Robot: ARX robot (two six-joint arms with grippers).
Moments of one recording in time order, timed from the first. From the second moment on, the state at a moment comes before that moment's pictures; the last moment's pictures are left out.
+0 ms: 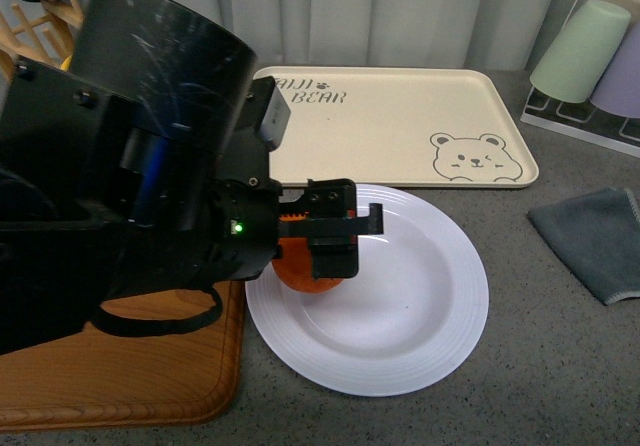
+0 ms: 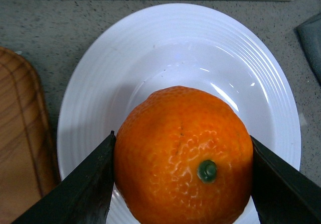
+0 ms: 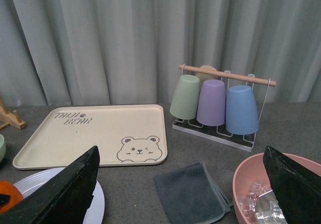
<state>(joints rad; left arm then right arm) -0.54 1.98 0.76 0.51 0.04 -0.42 0.00 0.00 0.01 0.00 0.00 0.00</state>
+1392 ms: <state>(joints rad) -0.30 1.09 0.25 0.40 -0.26 -0.36 0.00 0.00 0.01 0.00 0.00 0.00</state>
